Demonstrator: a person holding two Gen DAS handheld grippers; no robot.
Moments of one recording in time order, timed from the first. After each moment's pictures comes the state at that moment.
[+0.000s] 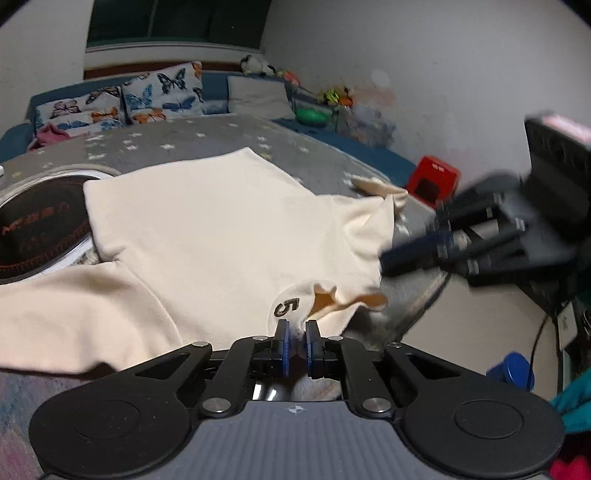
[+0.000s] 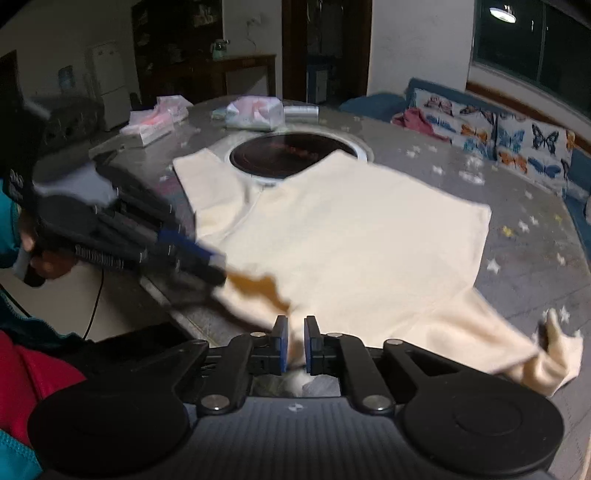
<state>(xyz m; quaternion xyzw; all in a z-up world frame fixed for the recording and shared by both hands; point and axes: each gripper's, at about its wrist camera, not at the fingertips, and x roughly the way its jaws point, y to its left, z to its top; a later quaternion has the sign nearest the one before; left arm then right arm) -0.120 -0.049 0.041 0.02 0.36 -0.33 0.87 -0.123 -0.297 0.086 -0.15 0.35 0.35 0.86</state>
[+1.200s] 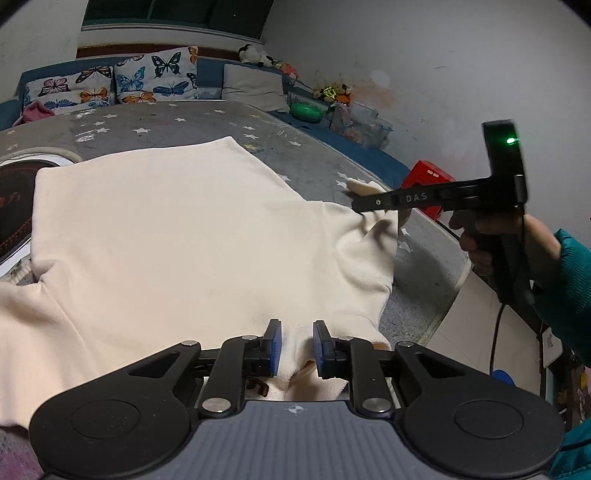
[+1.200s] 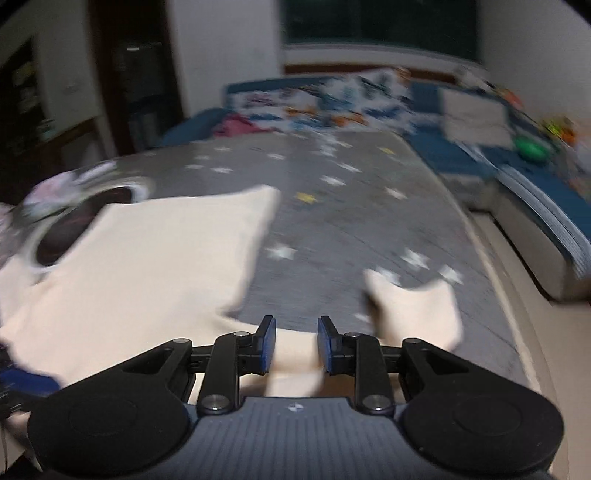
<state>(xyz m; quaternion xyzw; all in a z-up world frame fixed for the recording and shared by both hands) -0.065 -0.092 0.014 -0.02 0.38 -0.35 0.86 -0.016 -0.417 0.045 0.01 0.38 0.10 0.92</state>
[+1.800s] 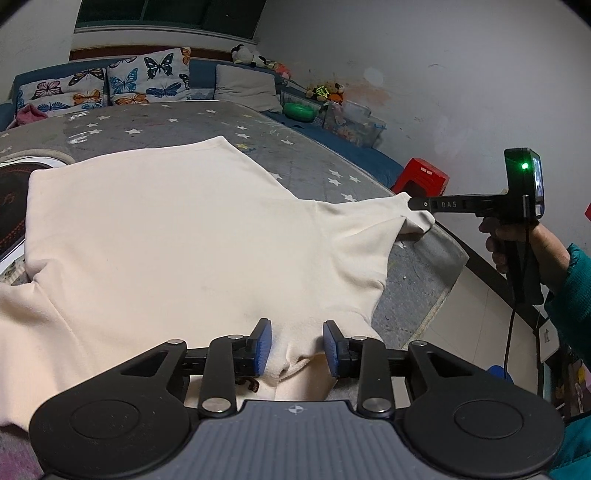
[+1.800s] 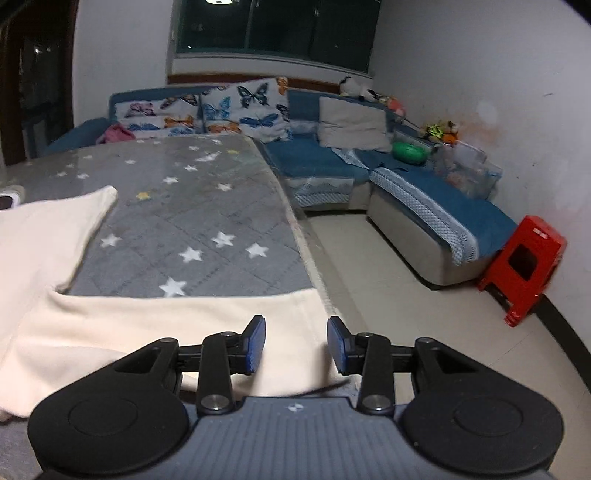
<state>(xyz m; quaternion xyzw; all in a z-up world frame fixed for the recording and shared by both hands) -0.069 -0.094 0.013 -0.02 0.38 -0.35 0.86 -0.053 -0.483 0.045 -0.03 0.34 -0.06 0.94</state>
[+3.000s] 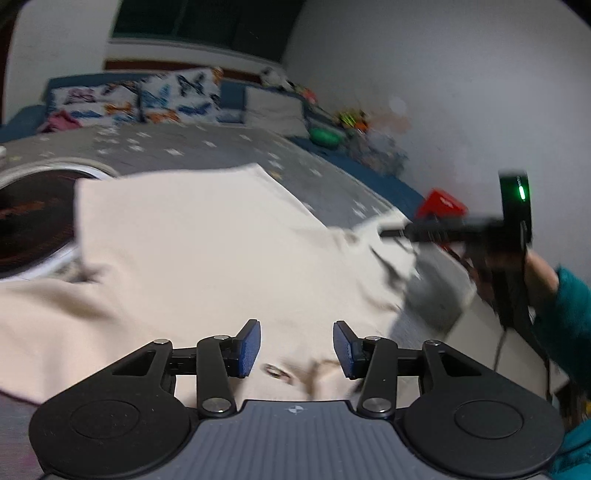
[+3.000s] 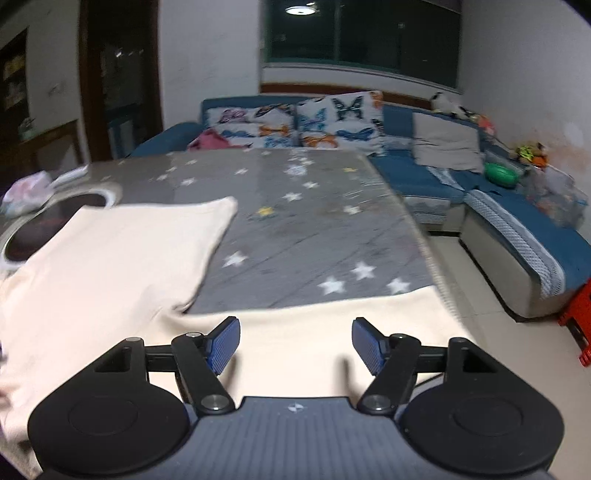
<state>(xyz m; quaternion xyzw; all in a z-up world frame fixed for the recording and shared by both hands) -0.081 -0.051 0.035 -0.06 0.34 -0.30 0.89 -0.035 -0.422 0.046 -0.04 0.34 0.08 0.94</state>
